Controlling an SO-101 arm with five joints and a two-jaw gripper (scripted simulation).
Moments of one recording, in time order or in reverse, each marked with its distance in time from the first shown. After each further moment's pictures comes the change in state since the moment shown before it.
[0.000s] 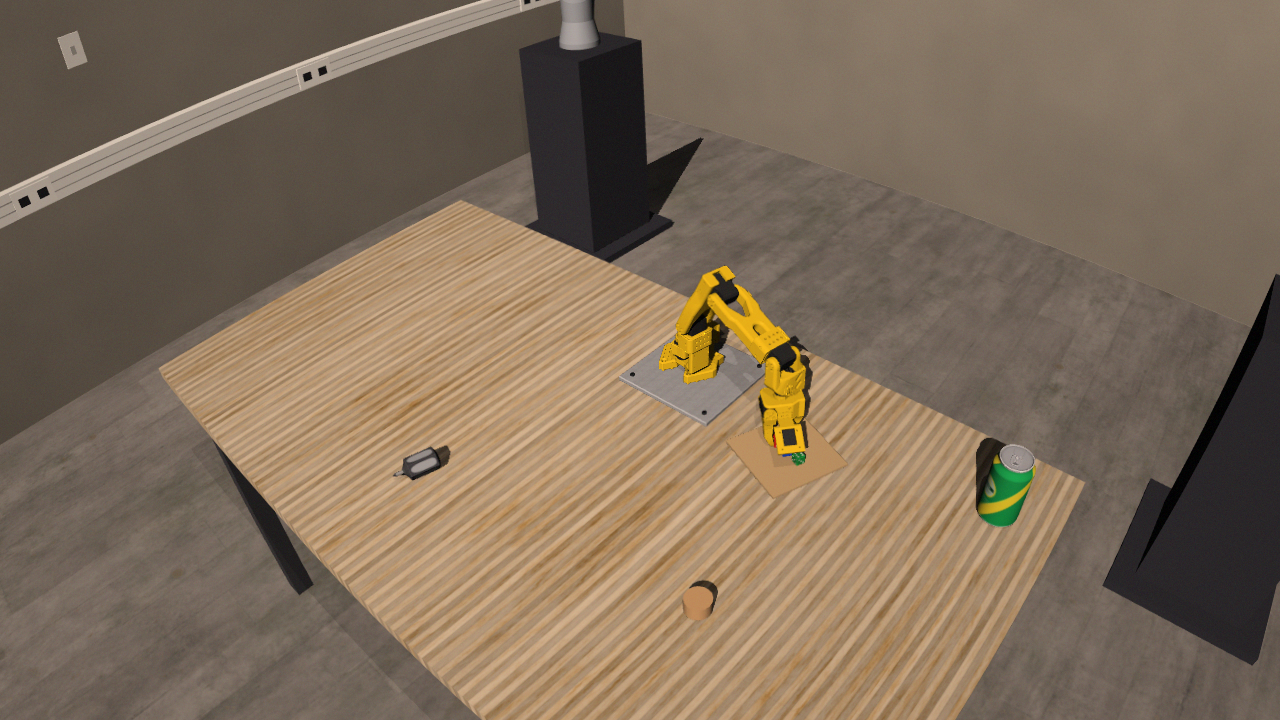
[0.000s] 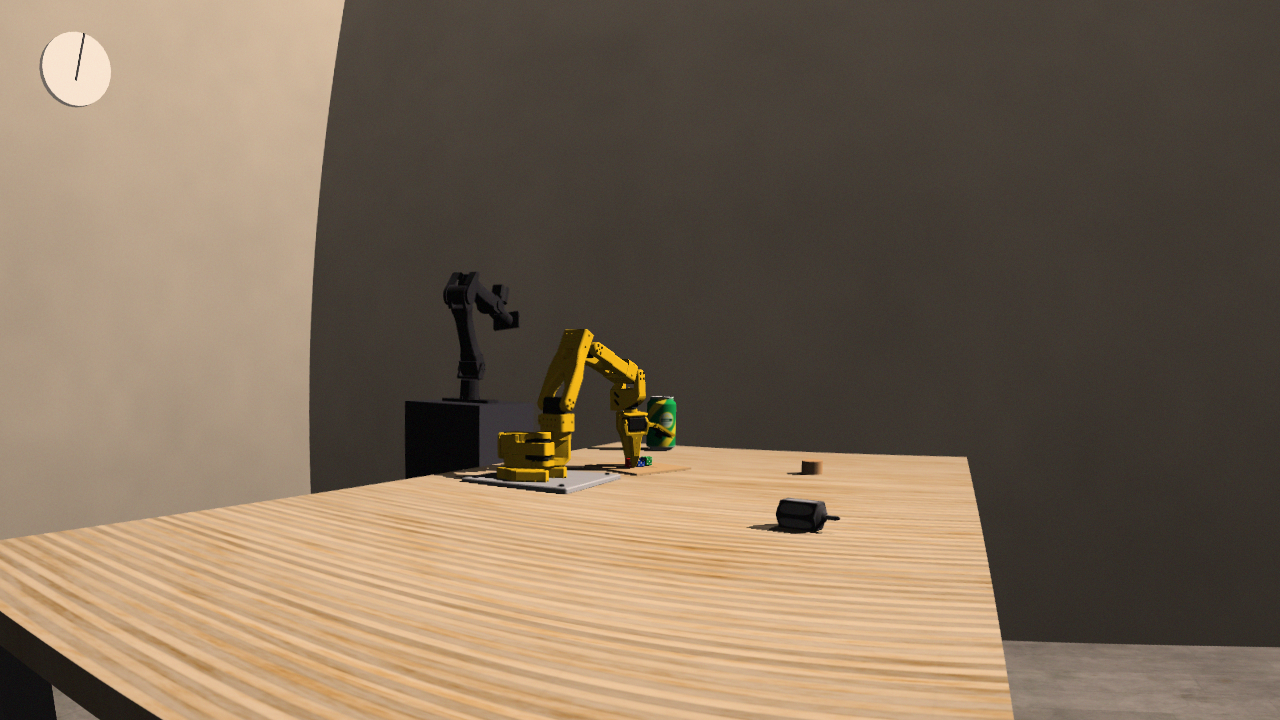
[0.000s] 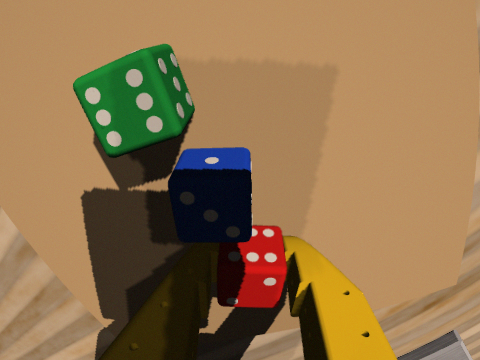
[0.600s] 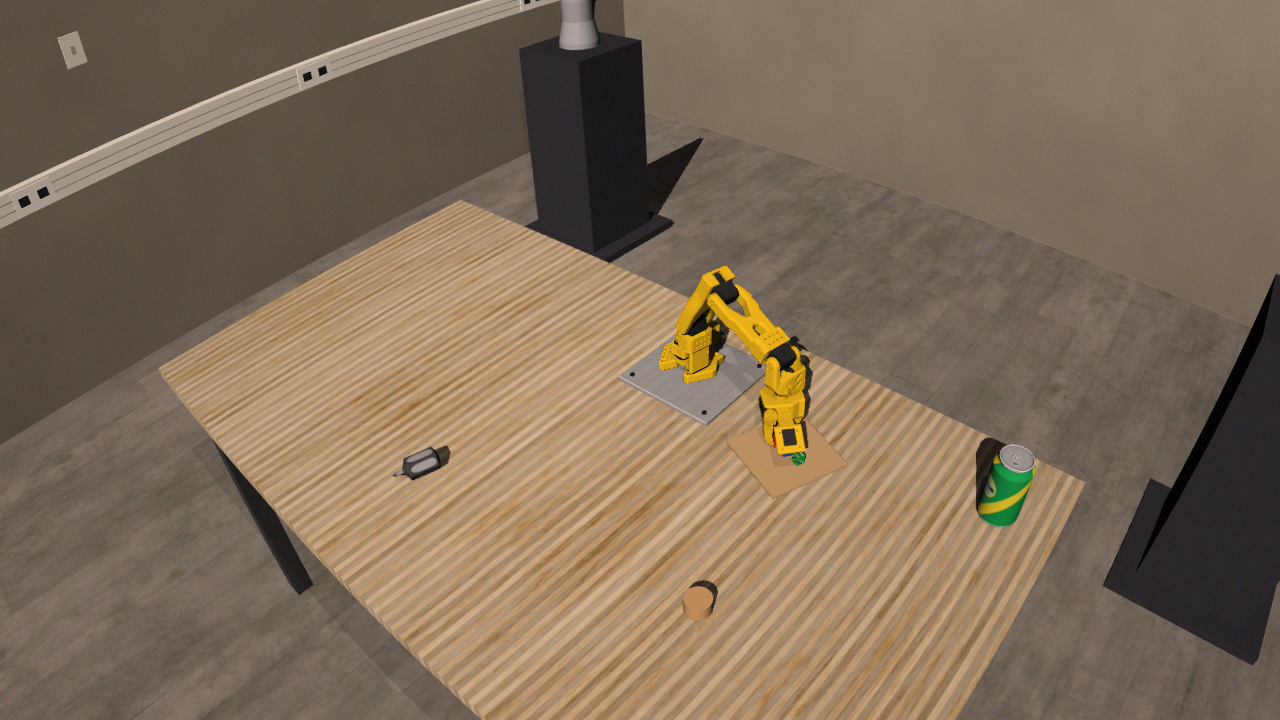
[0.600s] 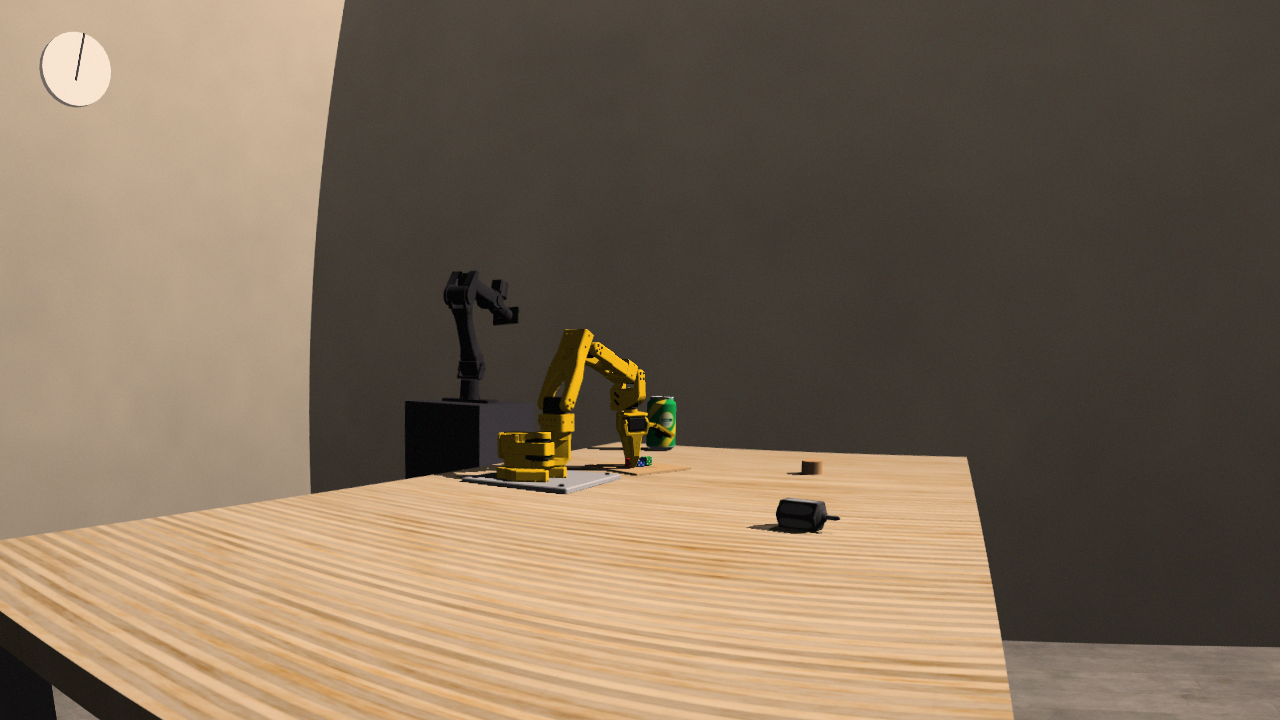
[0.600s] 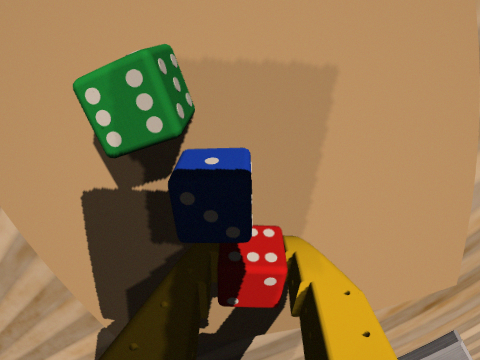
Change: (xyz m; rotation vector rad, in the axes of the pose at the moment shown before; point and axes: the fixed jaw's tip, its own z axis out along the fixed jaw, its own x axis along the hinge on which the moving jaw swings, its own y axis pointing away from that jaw) arm 0.000 0.000 0.000 0.000 0.000 0.000
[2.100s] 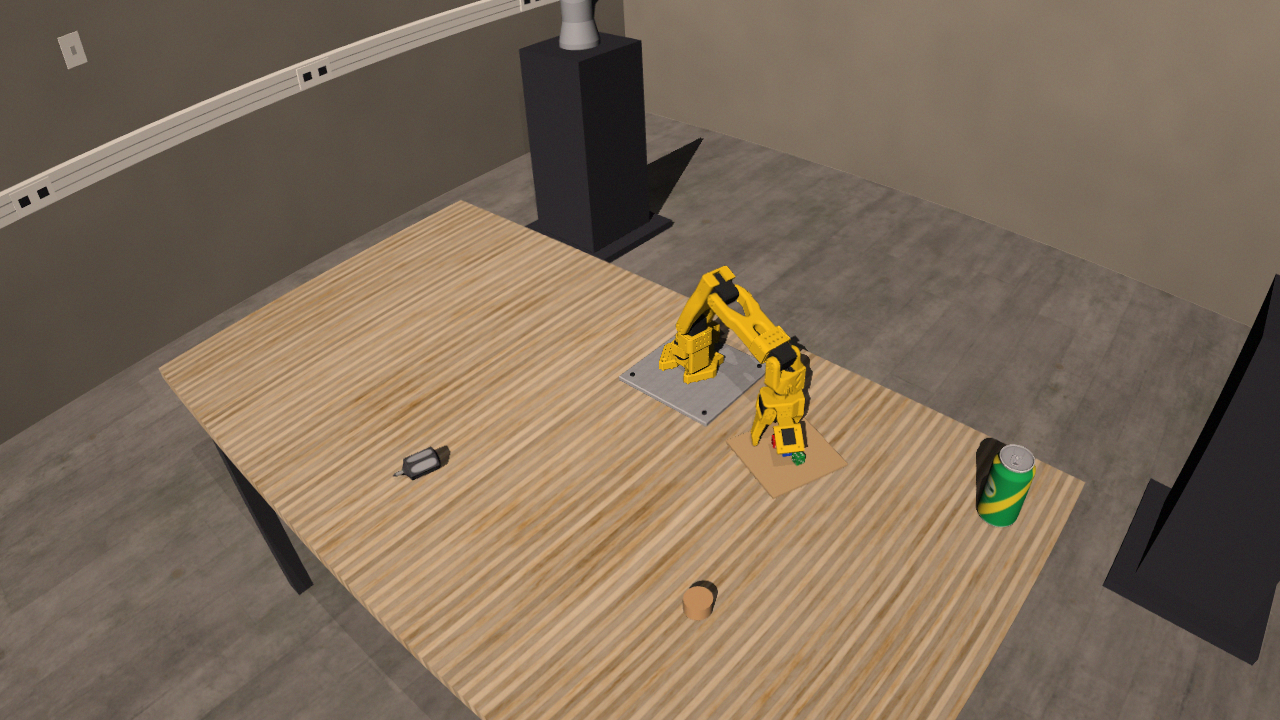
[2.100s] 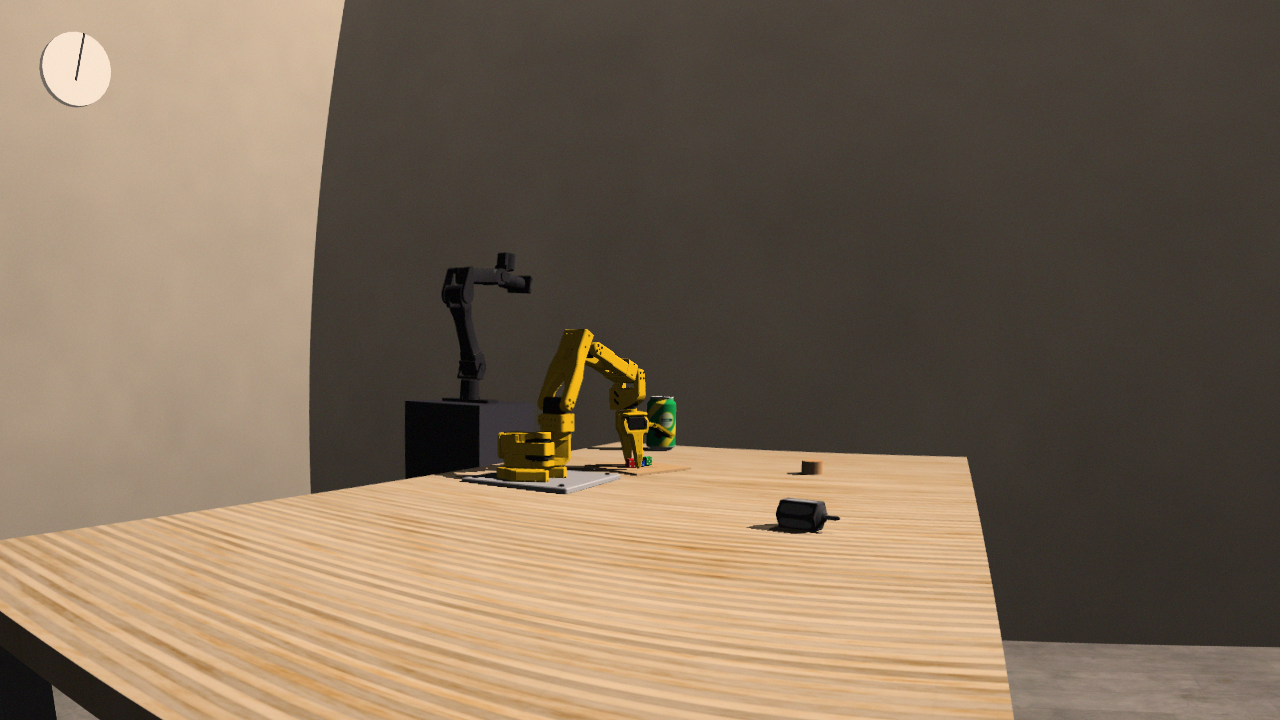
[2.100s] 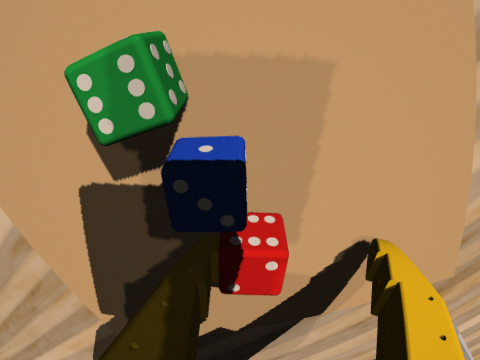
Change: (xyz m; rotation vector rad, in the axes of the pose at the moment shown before) arm 0.002 -0.001 -0.001 0.011 0.017 -0.001
